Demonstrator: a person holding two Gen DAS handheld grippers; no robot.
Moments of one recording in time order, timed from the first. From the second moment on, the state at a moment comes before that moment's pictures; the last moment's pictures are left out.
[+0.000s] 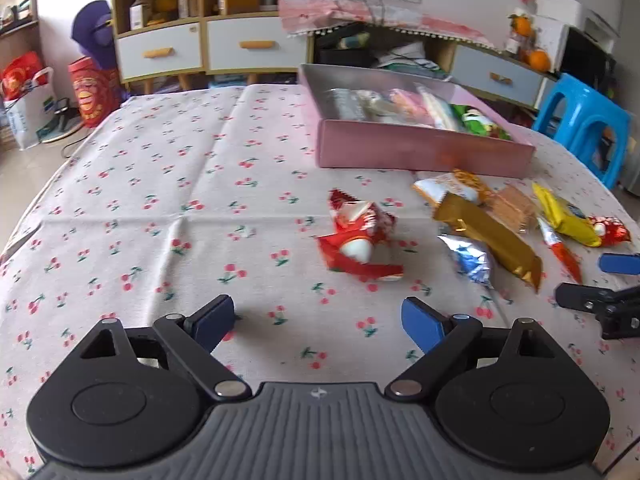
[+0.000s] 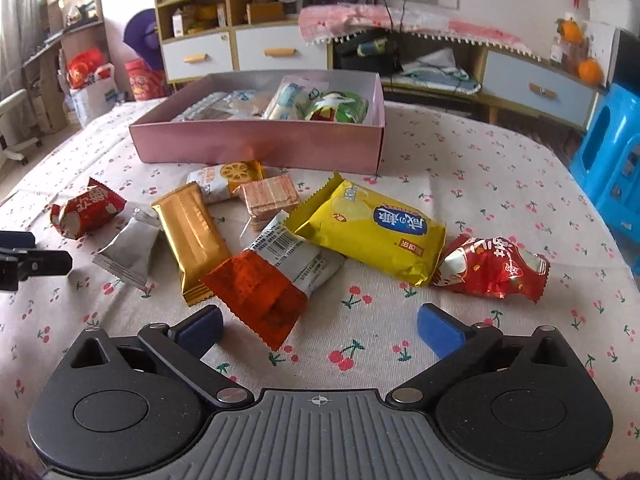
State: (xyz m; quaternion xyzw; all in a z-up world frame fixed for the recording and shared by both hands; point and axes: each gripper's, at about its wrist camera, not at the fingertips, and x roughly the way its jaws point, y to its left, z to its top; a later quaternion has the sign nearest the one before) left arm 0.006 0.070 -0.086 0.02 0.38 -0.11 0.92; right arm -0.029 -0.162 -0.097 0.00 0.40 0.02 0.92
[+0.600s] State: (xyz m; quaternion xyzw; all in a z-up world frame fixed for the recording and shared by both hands) left arm 0.036 0.060 -0.079 -0.05 0.38 -0.14 0.91; right arm -0.006 -0.163 -0.086 0.10 0.41 0.04 0.91
